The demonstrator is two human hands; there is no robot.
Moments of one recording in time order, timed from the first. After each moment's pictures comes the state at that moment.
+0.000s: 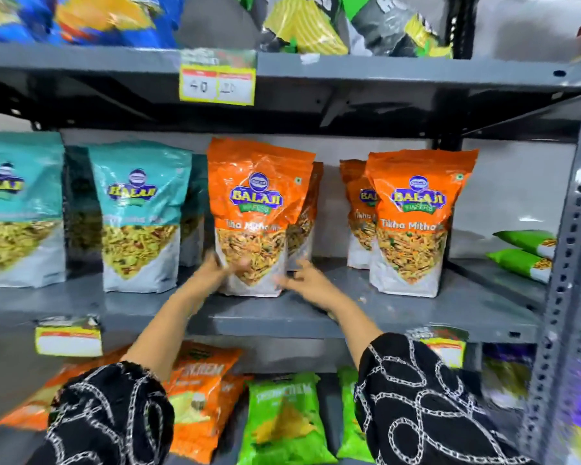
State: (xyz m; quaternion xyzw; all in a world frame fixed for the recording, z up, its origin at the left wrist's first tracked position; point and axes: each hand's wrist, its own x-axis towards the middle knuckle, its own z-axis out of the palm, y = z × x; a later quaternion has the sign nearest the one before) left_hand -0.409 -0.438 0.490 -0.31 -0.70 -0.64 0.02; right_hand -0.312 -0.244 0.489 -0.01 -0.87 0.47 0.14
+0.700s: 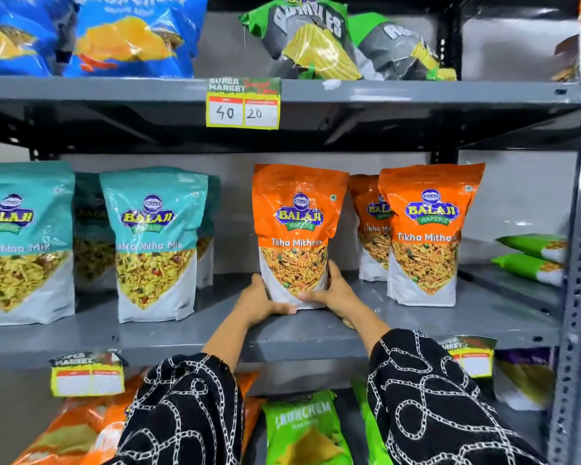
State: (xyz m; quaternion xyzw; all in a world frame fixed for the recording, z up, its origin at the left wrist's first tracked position) left_hand -0.430 -0.402 0.478 -0.28 -0.85 -0.44 0.02; right_hand -0.340 -0.234 0.482 -0.03 -0.79 0.56 0.25
